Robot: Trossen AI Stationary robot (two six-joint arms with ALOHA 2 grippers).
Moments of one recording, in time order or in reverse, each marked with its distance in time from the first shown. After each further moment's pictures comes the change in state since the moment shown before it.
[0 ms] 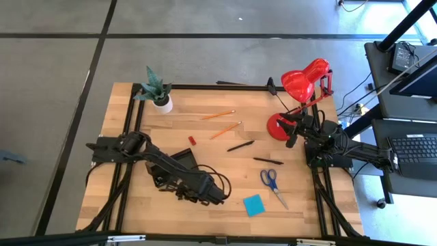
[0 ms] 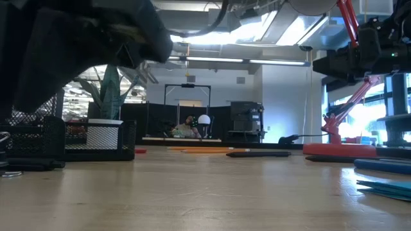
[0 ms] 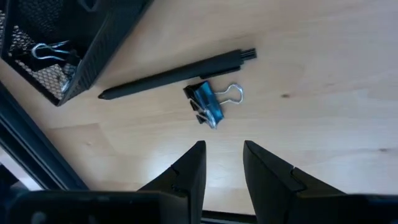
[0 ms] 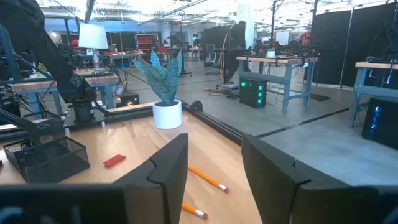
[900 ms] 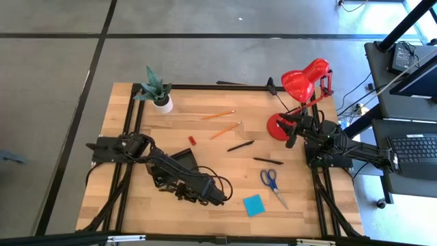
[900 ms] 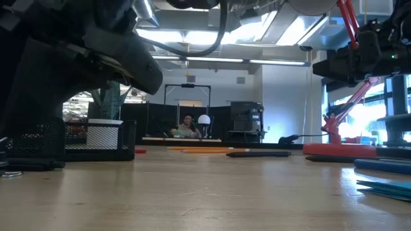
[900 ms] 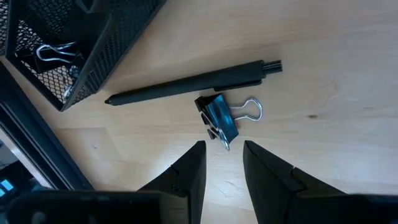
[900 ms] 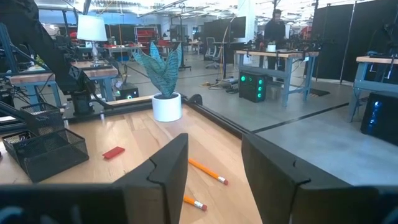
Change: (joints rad) left arm -0.001 0.054 -0.001 -0.028 0.009 -0.012; right arm 0.000 0.000 0.000 -0.029 0.000 0.000
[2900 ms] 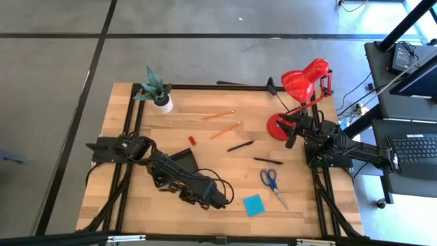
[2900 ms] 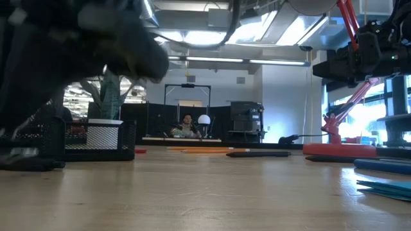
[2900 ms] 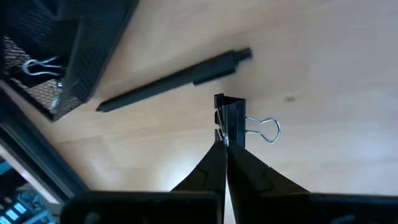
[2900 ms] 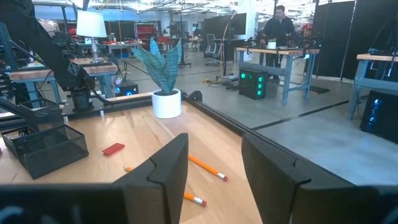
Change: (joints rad) left arm -0.021 0.030 0.082 -0.035 -0.024 0.095; right arm 0.000 0.000 0.000 -0.013 0.000 0.000
